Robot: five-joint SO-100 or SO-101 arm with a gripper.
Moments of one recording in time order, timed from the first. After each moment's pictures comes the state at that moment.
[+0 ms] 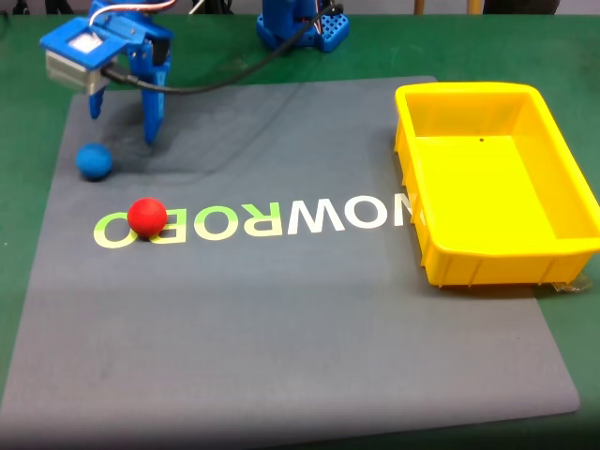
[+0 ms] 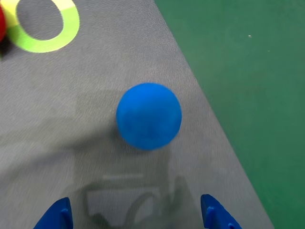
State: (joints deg) arm 45.2 88.2 111.3 26.4 -108.3
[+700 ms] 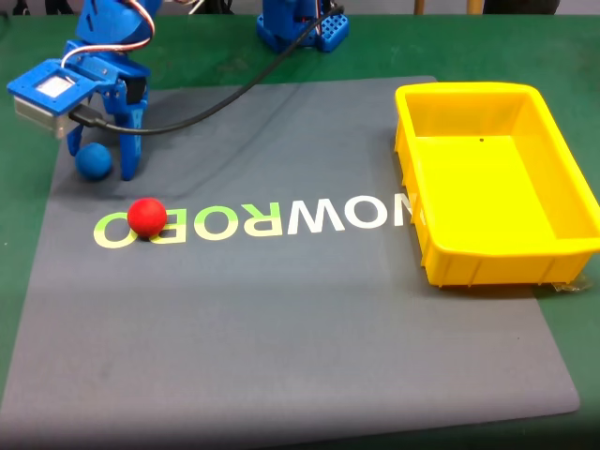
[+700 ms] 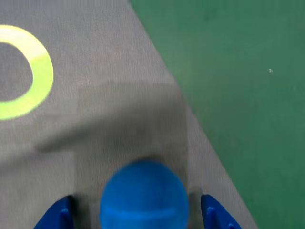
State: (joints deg) arm 43.4 69.2 92.7 26.3 -104.7
